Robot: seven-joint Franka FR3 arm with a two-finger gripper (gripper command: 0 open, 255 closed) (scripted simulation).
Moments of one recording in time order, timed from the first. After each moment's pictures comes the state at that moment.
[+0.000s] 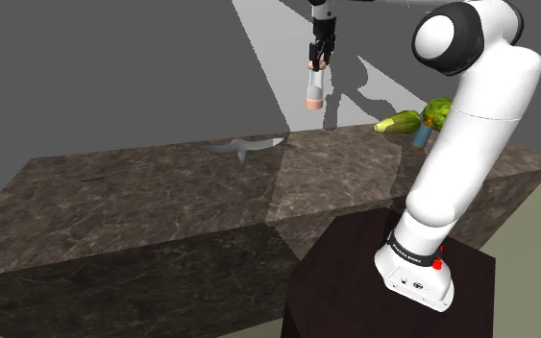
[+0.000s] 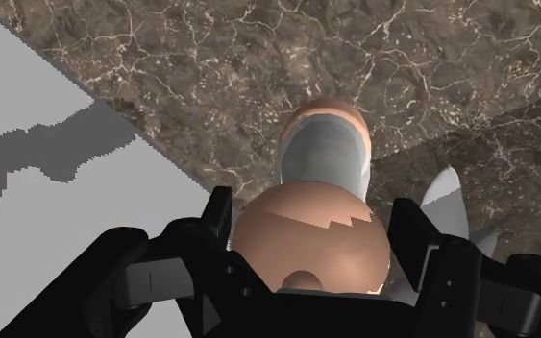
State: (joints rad) arm -0.18 0.08 -0.26 -1.47 -0.12 1.60 -0.44
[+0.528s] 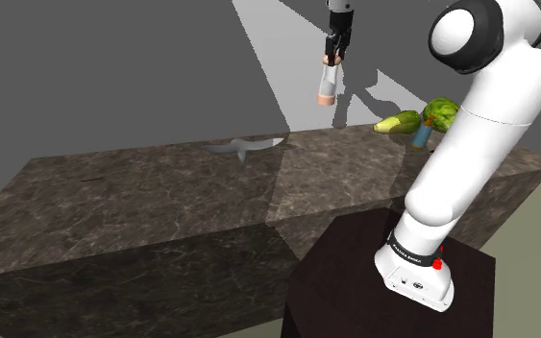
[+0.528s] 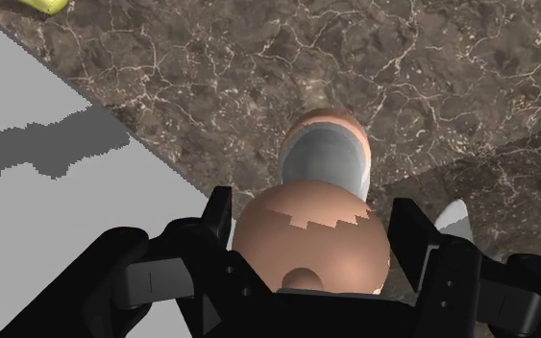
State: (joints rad) arm -0.21 -0.01 -0.29 -1.51 -0.14 1.57 -0.50
